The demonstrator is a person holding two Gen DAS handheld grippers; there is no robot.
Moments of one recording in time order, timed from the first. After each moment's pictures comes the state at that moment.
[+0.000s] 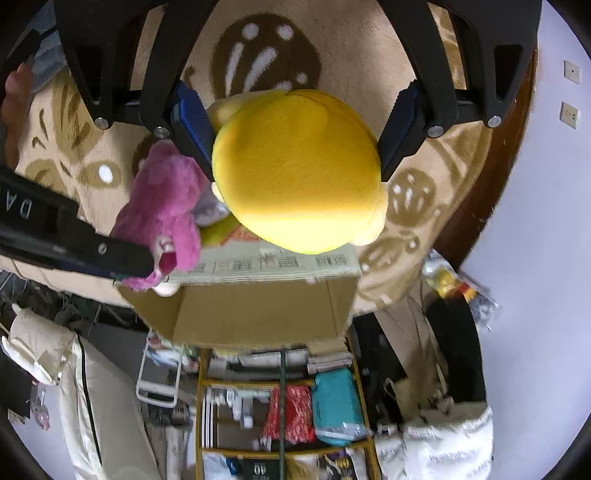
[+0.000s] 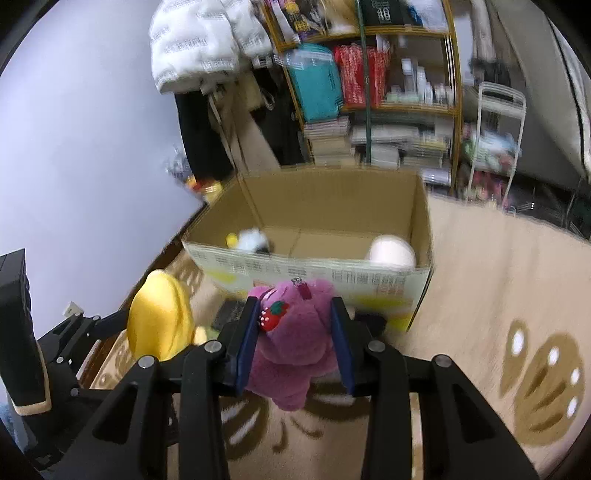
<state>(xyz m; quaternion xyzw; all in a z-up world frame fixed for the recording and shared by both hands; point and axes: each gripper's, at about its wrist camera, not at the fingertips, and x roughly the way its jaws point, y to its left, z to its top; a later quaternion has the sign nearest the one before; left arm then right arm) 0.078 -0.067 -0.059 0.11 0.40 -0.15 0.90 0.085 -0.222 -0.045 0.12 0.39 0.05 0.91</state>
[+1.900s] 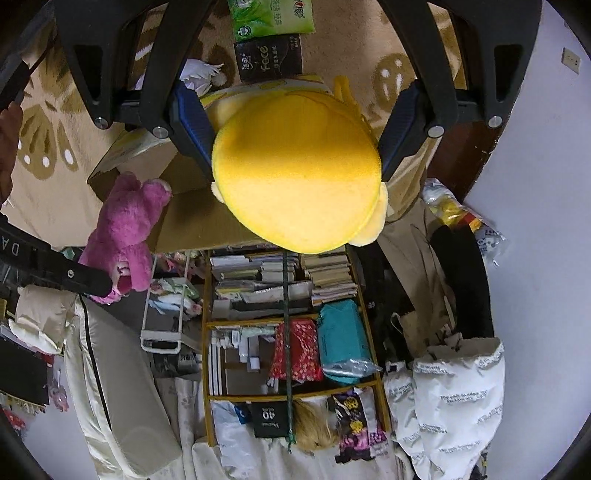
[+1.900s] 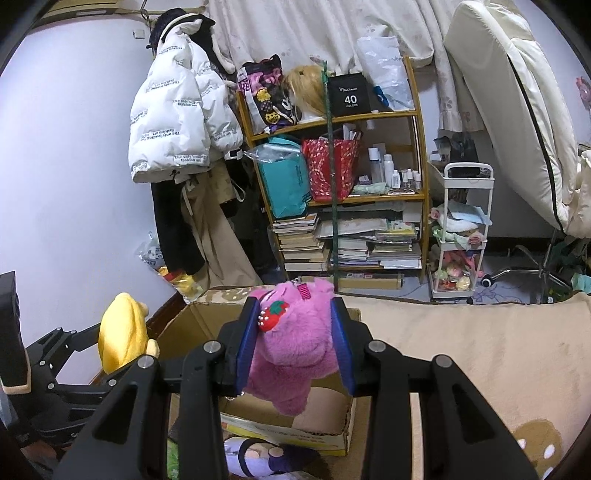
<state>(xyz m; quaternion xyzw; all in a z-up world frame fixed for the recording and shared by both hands) 0.155 -0.084 -0.032 0.12 0.30 -0.18 0.93 0.131 -0.280 -0.011 0.13 0.25 -0.02 0.96</state>
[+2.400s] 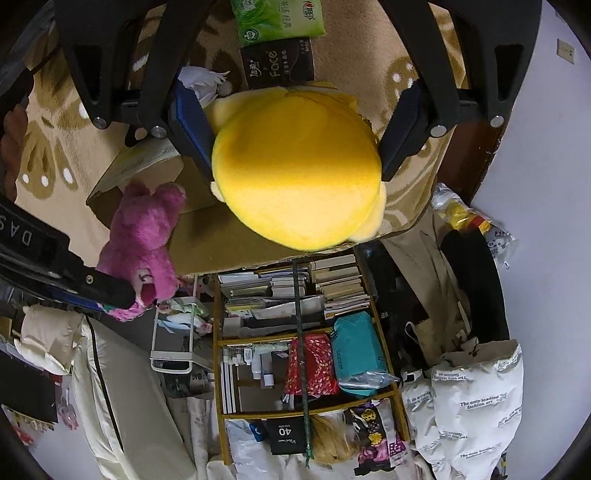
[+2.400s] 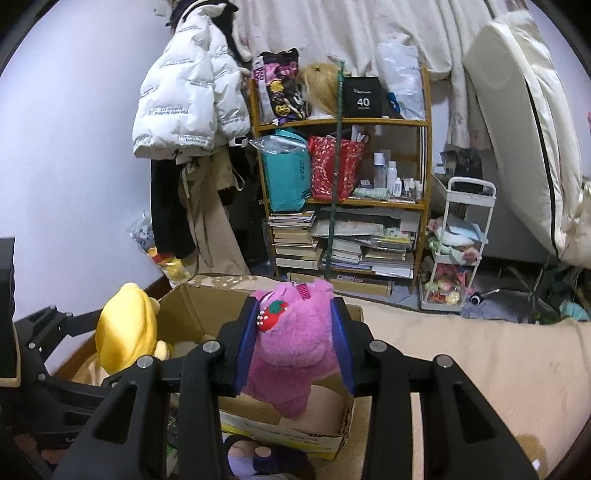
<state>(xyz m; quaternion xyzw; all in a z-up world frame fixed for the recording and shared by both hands) 0.156 -0.102 -0.047 0.14 0.32 -0.20 0.92 0.136 -0.257 -0.020 0.06 0.26 -0.02 0.96</state>
